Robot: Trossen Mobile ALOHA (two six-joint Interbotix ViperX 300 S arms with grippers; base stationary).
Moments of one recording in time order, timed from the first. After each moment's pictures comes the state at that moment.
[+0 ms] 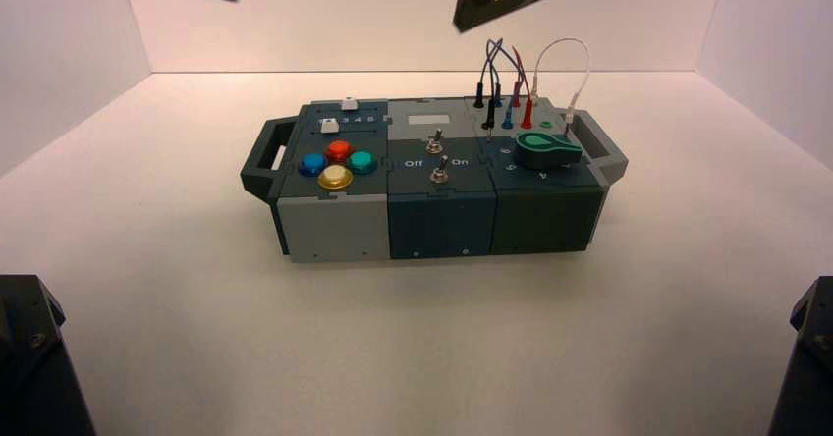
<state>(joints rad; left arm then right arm) -0.47 -0.58 1.02 -0.01 0.37 0.02 0.84 -0.41 0.88 0.06 0.38 -0.06</state>
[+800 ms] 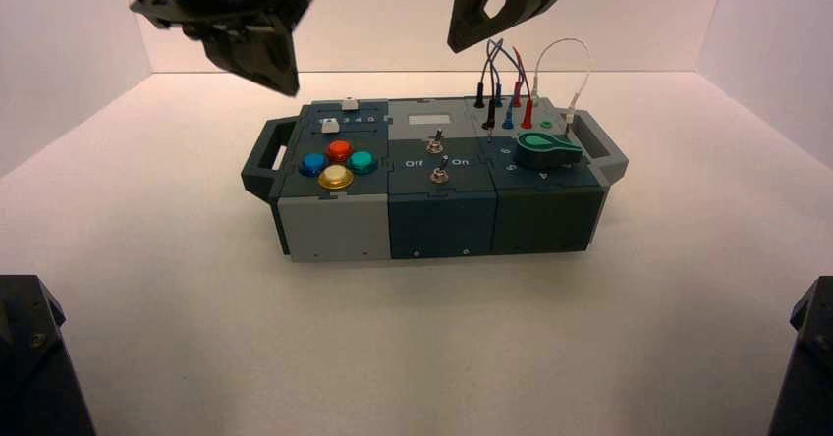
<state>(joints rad) -0.58 -0.32 0.97 -0.13 0.43 0.01 0.85 -0.40 0.88 0.06 0.41 -0.06</state>
